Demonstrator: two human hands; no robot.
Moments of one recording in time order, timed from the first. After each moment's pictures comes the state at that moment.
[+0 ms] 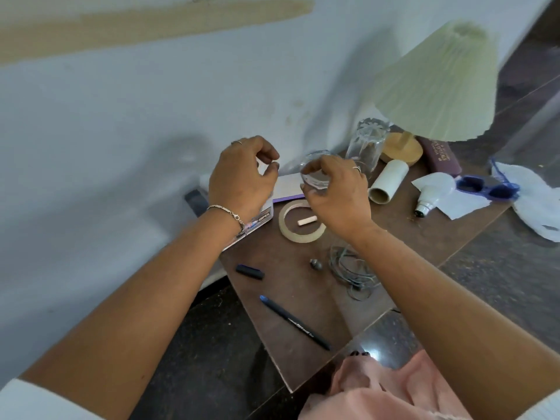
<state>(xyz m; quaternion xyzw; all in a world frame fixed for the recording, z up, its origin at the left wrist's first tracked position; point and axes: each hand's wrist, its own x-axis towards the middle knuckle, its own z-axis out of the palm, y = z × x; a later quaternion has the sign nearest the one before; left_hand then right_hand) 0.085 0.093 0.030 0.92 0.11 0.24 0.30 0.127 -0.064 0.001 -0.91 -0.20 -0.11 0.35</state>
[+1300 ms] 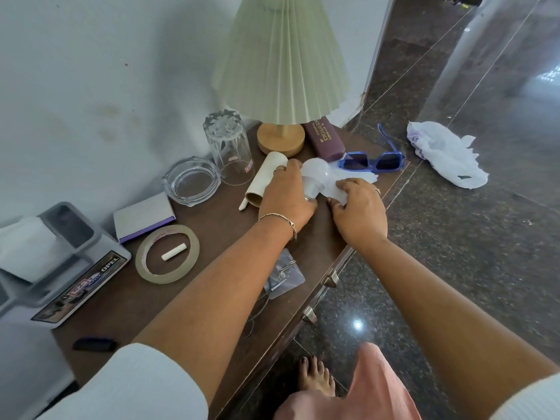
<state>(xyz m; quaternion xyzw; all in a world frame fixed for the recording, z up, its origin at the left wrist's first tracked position) 0.215 -0.159 -0.056 0.96 0.00 0.00 0.29 0.207 -0.290 -0.086 -0.96 0.04 -0.04 0.26</state>
